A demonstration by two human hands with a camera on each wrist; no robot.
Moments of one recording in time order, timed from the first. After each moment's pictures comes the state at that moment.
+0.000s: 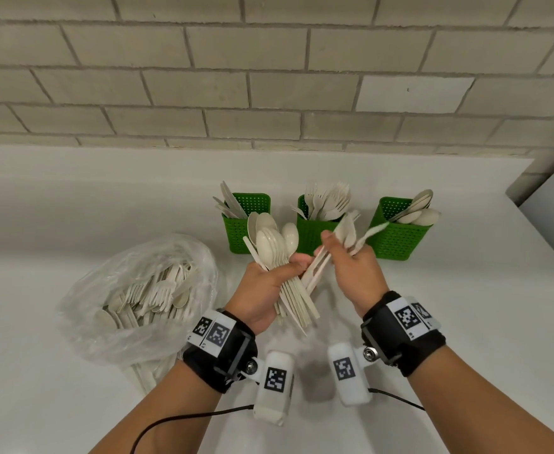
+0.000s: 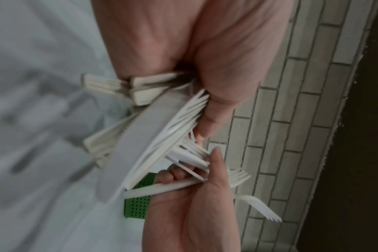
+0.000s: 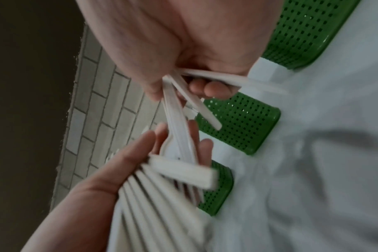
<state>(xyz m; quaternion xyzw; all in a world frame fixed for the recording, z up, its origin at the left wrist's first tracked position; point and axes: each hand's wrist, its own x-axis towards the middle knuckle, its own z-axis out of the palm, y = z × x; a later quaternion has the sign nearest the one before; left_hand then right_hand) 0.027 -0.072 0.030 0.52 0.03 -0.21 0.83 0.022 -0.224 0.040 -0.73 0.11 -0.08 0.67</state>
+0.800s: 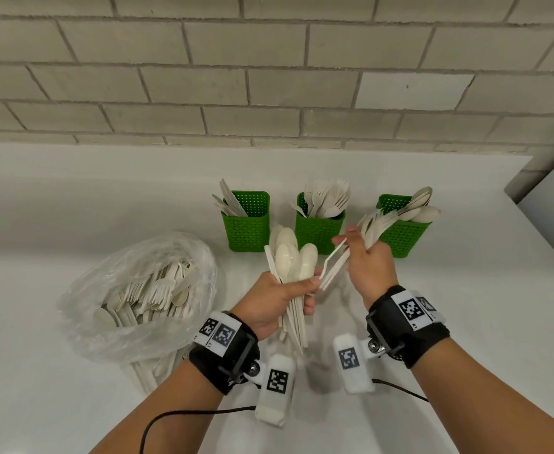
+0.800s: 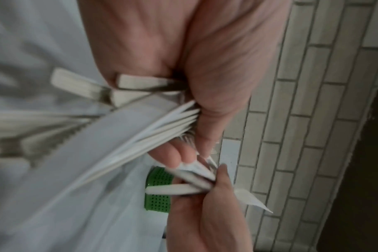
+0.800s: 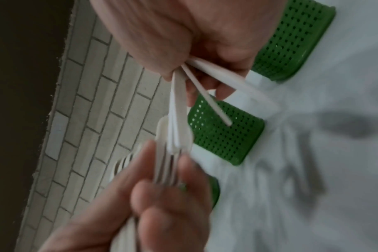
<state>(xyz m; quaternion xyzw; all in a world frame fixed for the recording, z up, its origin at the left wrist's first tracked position) 0.019 -0.075 0.018 0.54 0.04 -0.31 0.78 0.027 -0.237 0.036 -0.74 0.20 -0.13 0.62</state>
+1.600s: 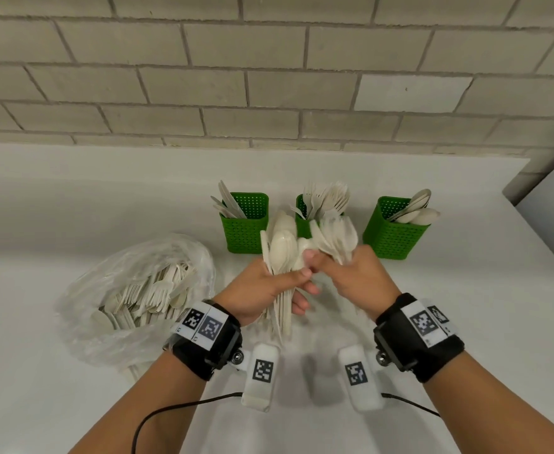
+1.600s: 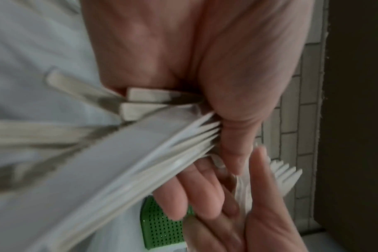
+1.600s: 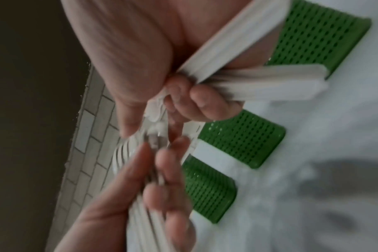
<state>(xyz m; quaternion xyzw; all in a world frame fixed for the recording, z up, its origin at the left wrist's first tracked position) 0.033 -0.057 0.039 0.60 -0.08 -0.32 0.73 0.006 -0.231 0.060 -0.77 0.00 -0.01 0.63</state>
